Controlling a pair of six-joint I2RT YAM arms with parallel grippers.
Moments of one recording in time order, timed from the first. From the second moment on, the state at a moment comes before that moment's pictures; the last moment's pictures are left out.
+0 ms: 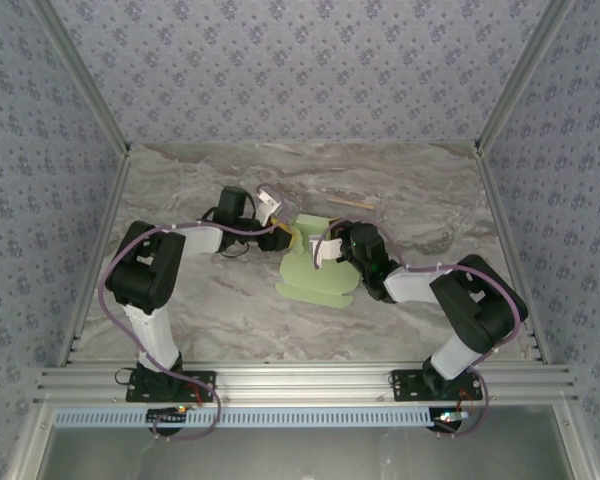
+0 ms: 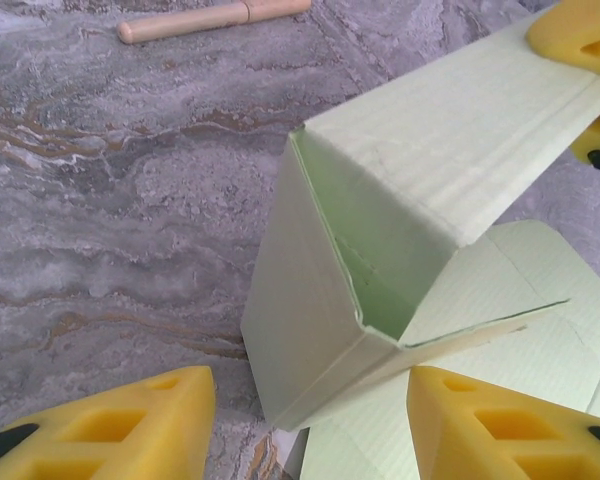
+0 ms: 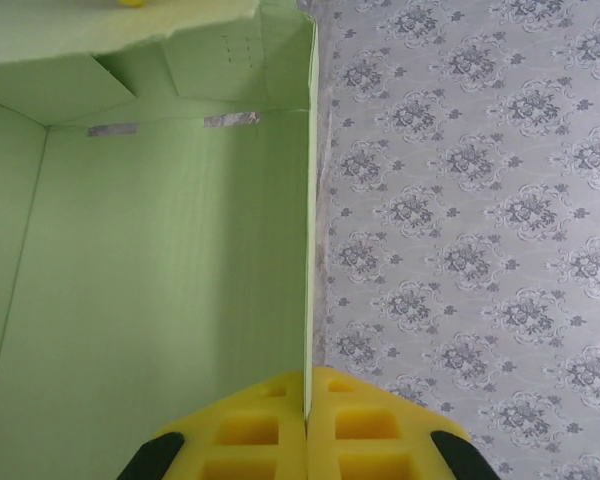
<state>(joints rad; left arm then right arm) -0.40 1.88 1.01 0.14 0.75 0.08 0.62 1.60 0.58 0.73 0.15 -1.40</state>
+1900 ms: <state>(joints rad) -0.54 1.93 0.96 0.39 0.32 -0.03 0.64 1.68 0.56 0.86 0.22 -1.44</state>
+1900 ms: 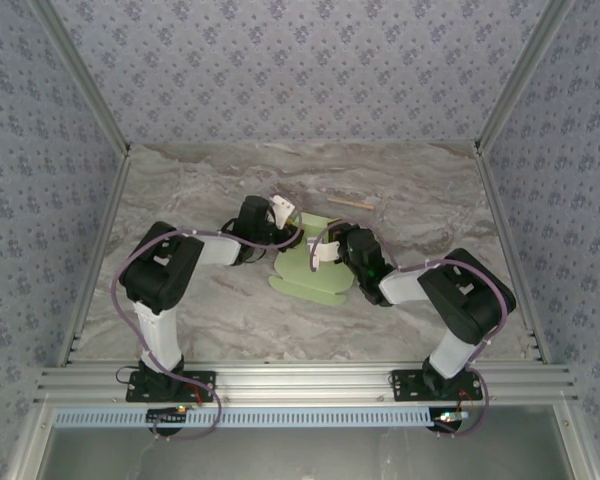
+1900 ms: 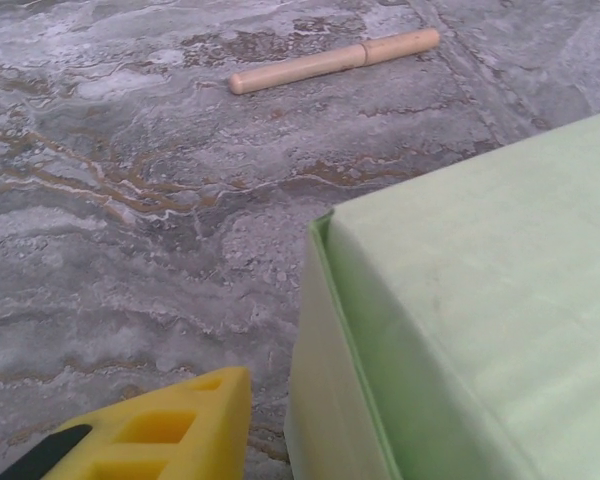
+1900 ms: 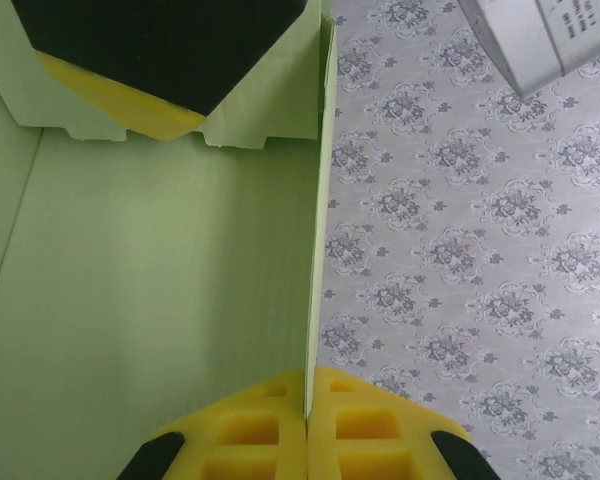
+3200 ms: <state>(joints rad) -0.69 1.93 1.00 0.34 -0.19 -0.41 0.64 1.68 0.58 0.83 0.24 -1.44</state>
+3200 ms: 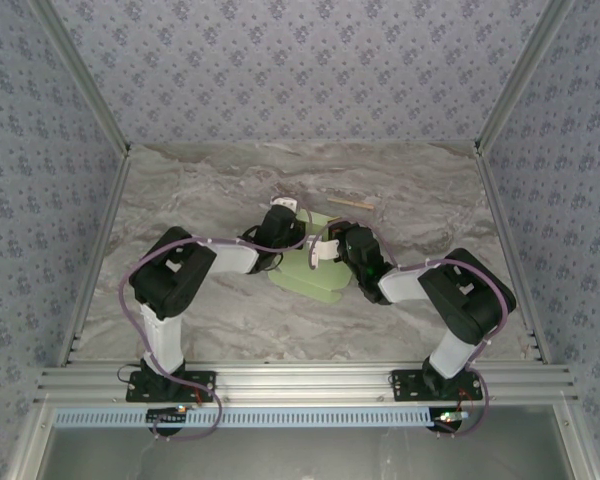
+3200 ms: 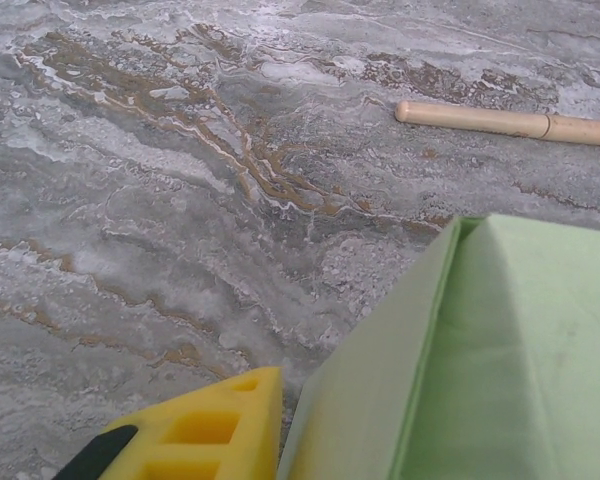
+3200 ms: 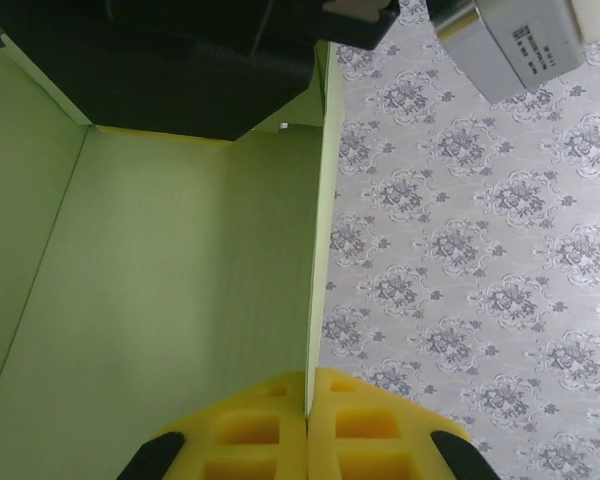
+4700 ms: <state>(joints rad) -0.61 1.89 0.84 0.62 0.04 -0.30 0.64 1.67 0.59 0.81 0.24 -1.42</state>
